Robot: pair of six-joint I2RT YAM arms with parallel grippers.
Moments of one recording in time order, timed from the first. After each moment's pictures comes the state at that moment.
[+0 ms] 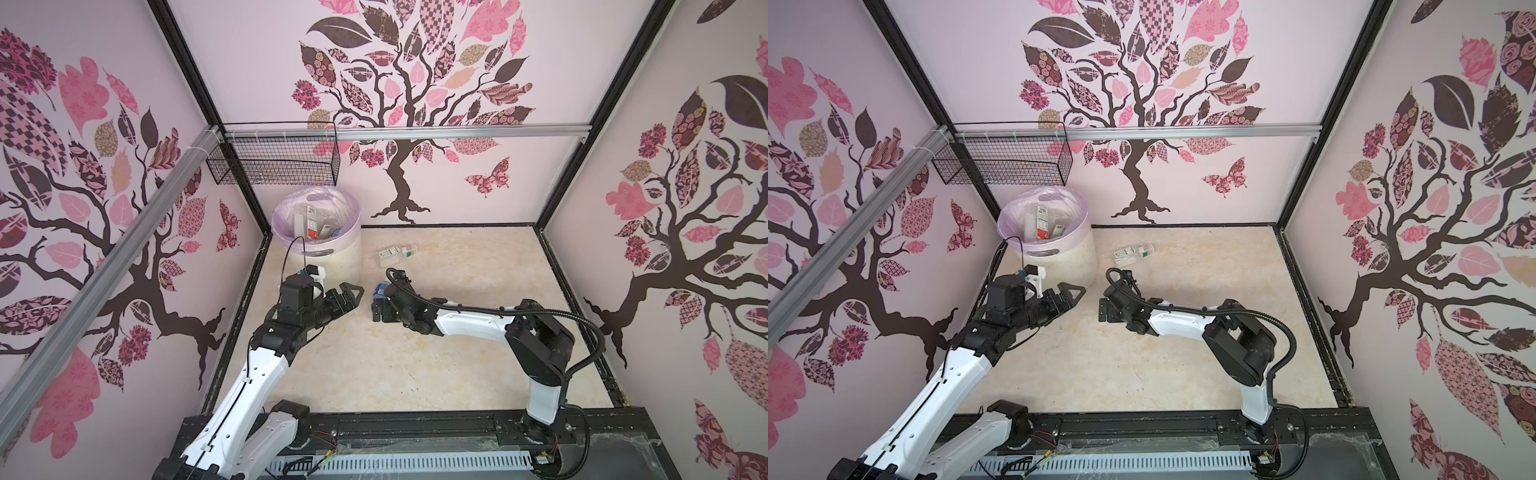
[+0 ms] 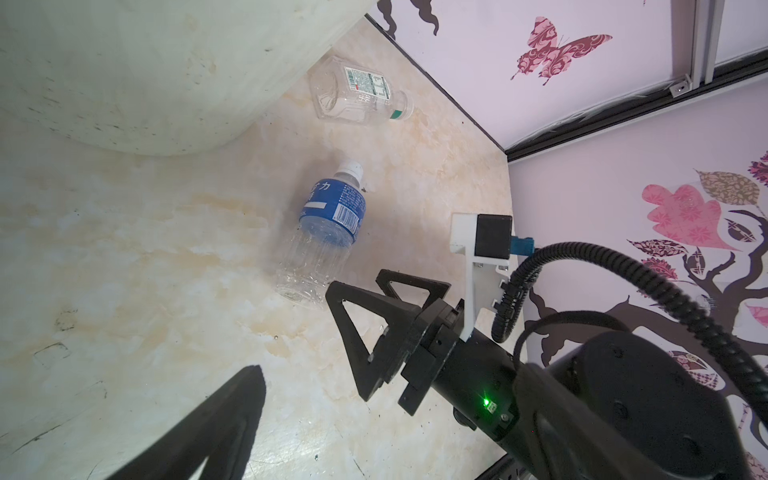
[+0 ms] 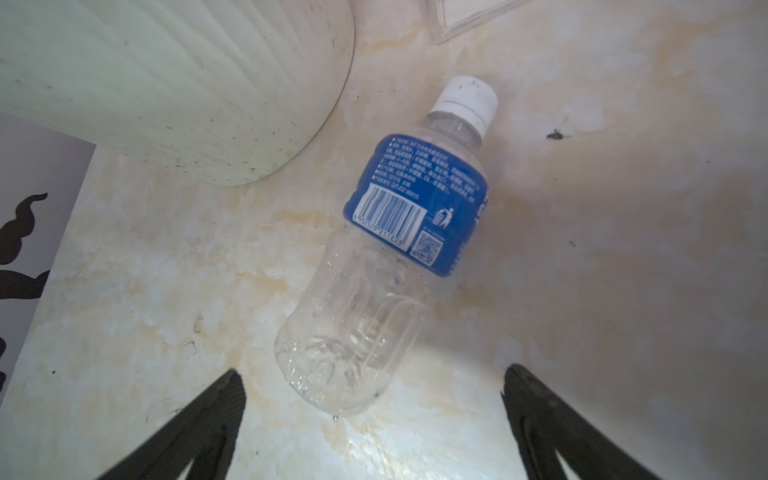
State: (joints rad) left arm -0.24 0.92 0.78 -0.46 0.36 -0.74; right arm 0.93 1.90 1.23 -0.10 0.21 0.75
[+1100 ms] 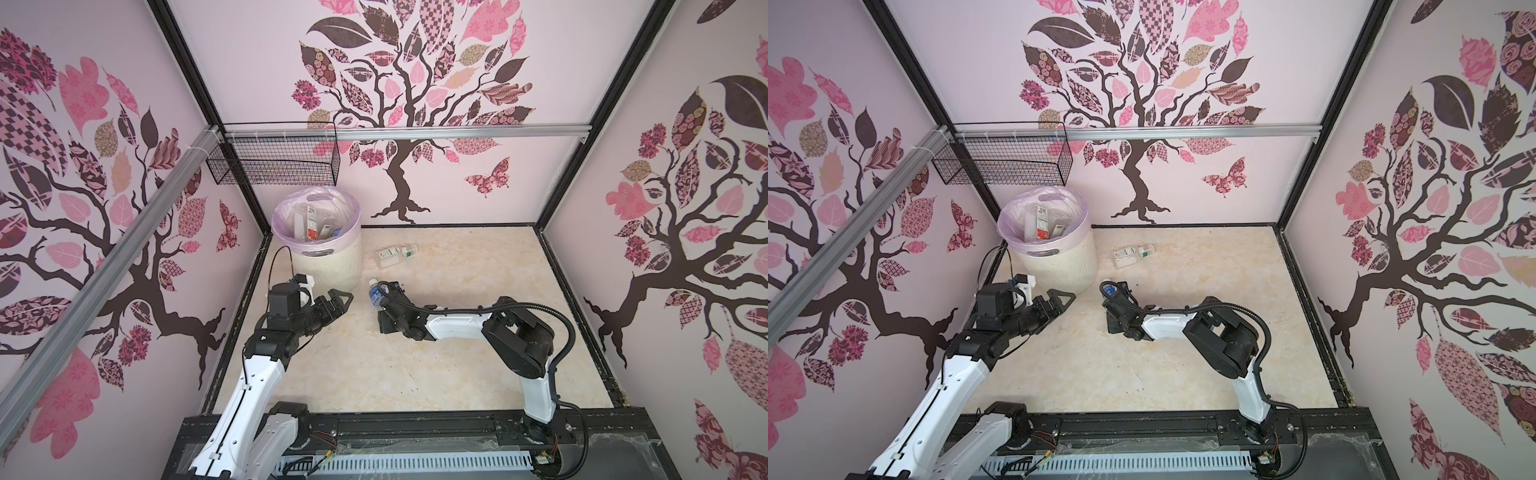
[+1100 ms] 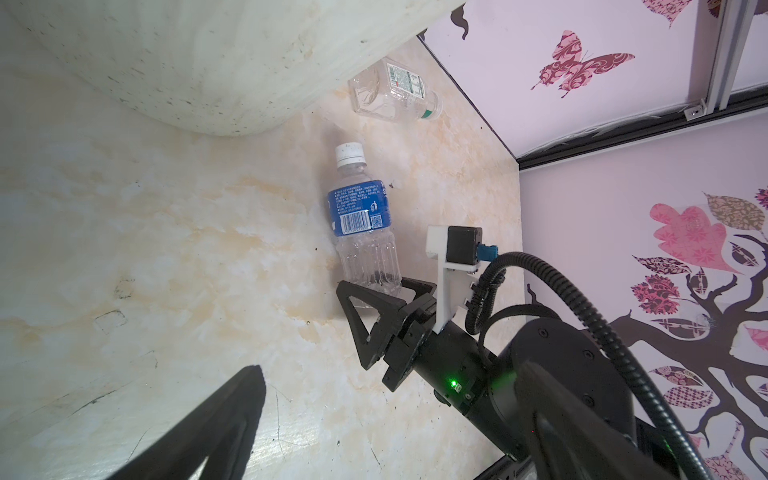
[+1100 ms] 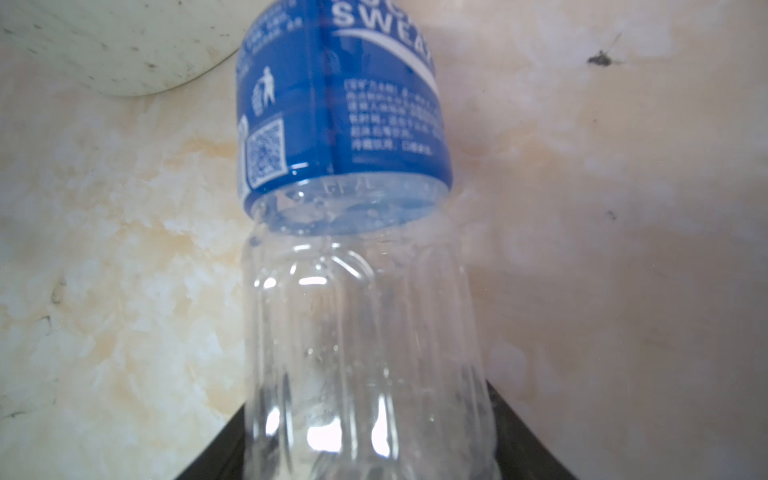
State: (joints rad) left arm -0.11 0.87 0.70 -0.48 0.45 -0.71; right arm 0.94 1.99 1.18 -0.06 0.21 0.63
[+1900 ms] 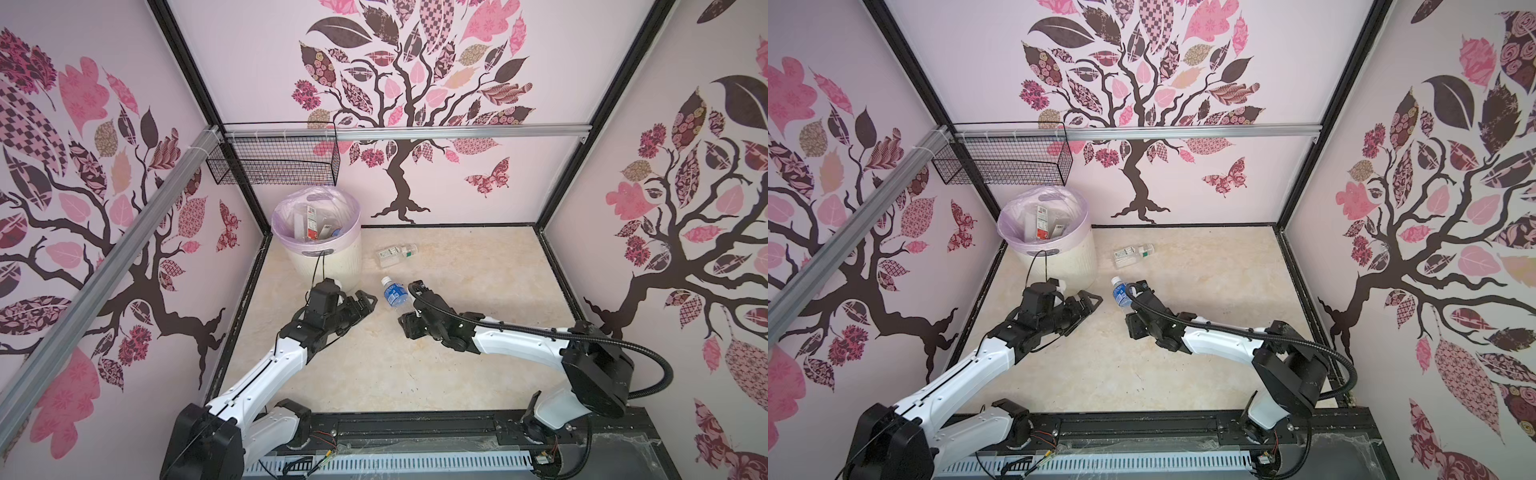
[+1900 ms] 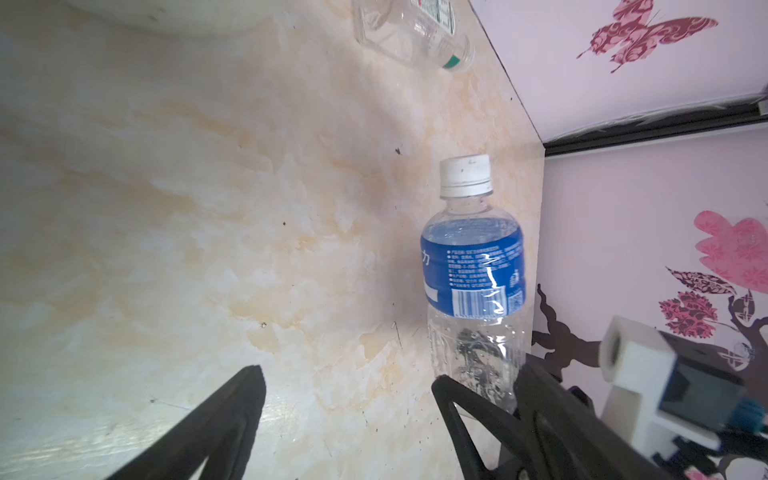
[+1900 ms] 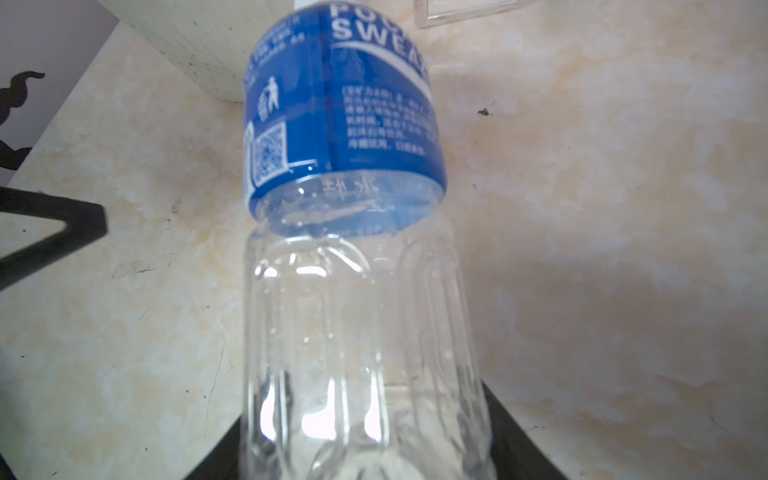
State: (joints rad) left arm -0.43 1.11 0.65 -0.21 0.24 -0.98; right arm 0.90 1.53 0.89 -0.10 0.16 0.49
